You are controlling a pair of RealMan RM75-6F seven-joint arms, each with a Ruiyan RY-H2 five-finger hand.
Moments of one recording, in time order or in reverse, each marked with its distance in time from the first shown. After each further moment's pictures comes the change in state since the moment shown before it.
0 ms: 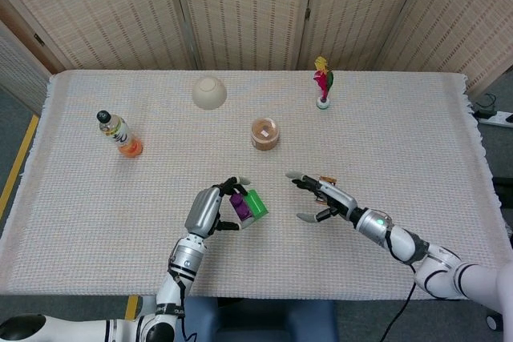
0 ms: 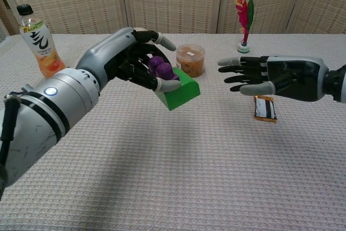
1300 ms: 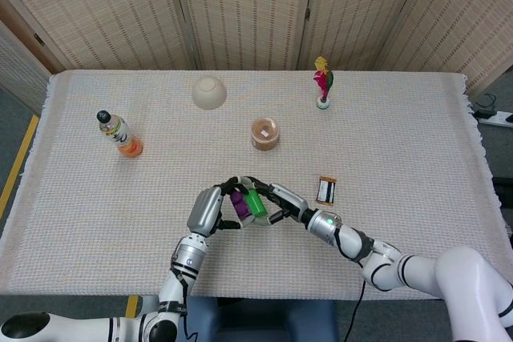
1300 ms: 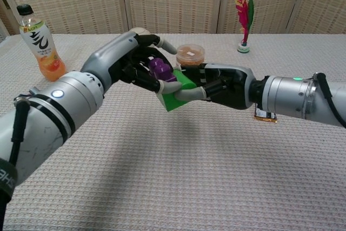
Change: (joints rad) left arm -0.017 -0.017 0.006 0.033 -0.013 -0.012 -0.021; right arm 0.138 -0.217 0.044 0.044 0.158 -0.040 -0.040
